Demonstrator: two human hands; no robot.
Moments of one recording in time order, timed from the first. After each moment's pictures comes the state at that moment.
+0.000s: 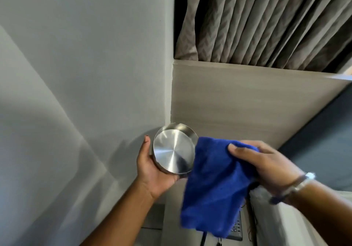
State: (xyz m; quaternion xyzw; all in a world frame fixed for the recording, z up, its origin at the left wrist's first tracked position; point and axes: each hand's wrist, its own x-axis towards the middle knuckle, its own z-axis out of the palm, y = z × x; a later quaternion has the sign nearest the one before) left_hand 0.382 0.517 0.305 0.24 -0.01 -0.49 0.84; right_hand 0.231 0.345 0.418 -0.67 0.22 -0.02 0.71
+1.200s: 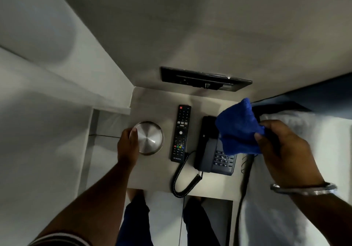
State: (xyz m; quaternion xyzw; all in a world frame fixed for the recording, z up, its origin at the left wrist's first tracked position) left_hand 0.323 0.480 -0.237 0.88 0.09 -0.24 0.41; right_hand 0.166 0.178 0.010 -0.90 0.33 -0.01 0.30
